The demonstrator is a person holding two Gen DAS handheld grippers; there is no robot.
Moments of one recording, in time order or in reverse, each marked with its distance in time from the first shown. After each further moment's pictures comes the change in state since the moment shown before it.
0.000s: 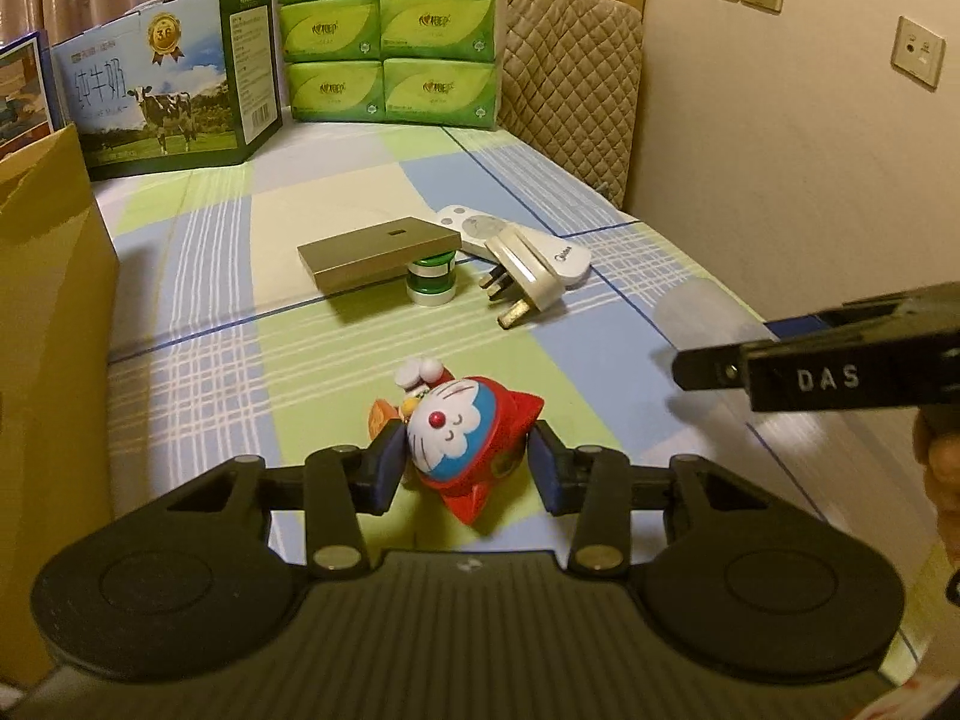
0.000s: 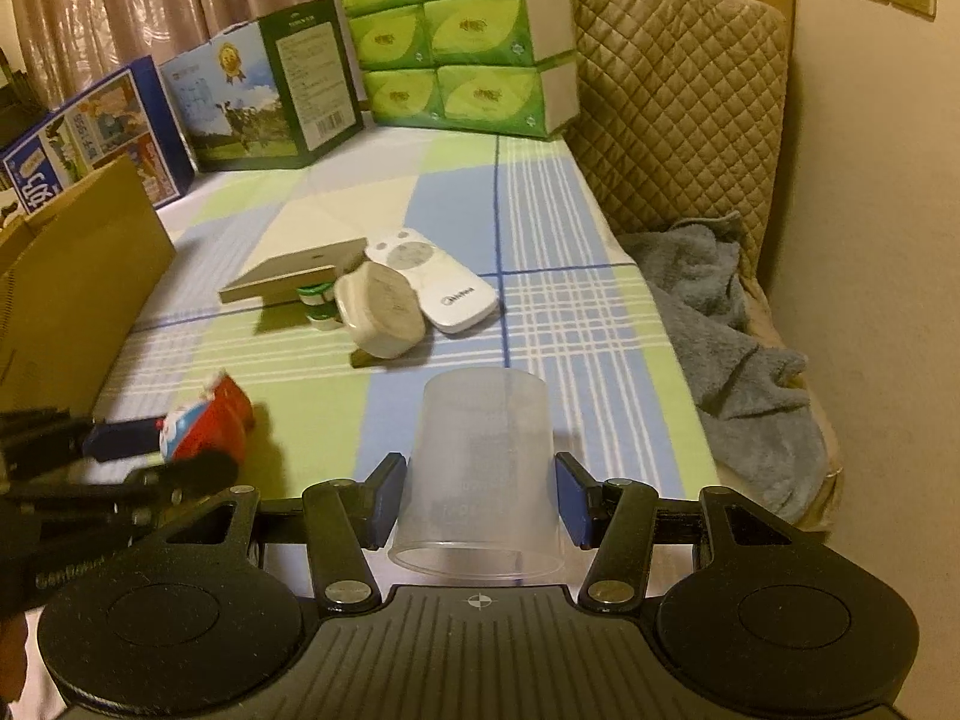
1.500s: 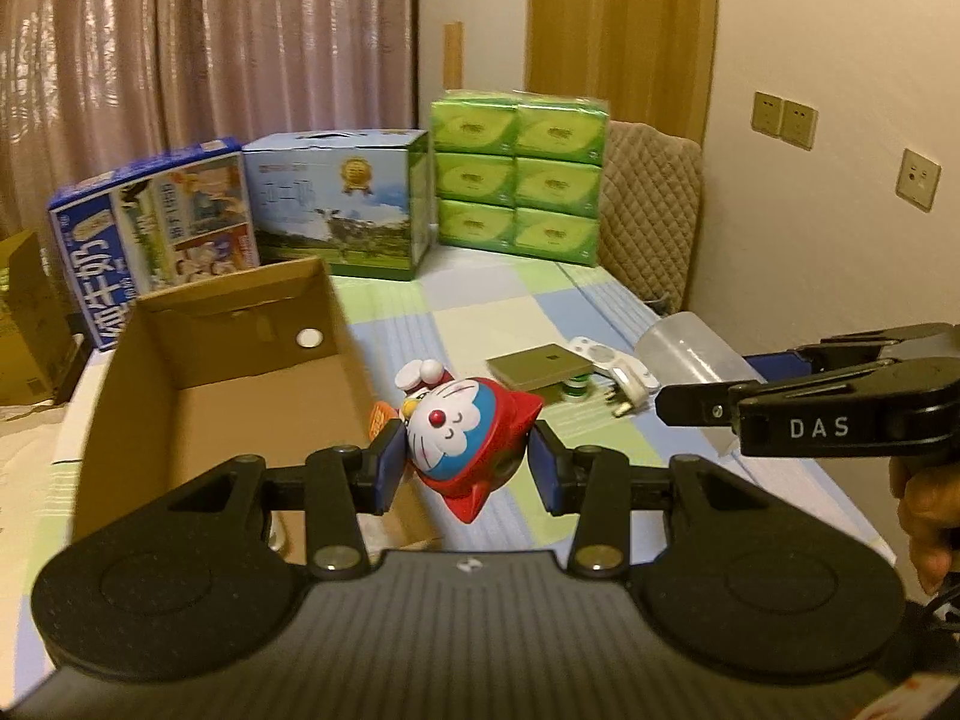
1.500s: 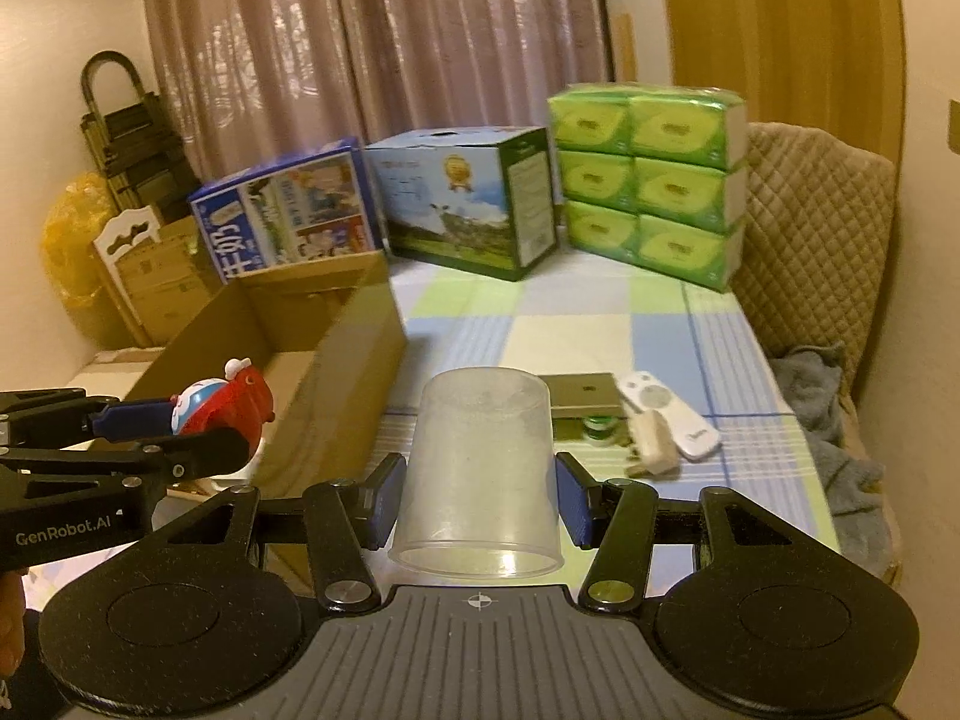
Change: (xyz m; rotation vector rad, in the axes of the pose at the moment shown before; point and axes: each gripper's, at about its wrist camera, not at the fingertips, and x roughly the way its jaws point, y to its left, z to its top) left arm -0.203 0.082 0.016 -0.061 -0.165 0.133; right arm -0.118 0.153 0.028 -0.124 -0.145 0.184
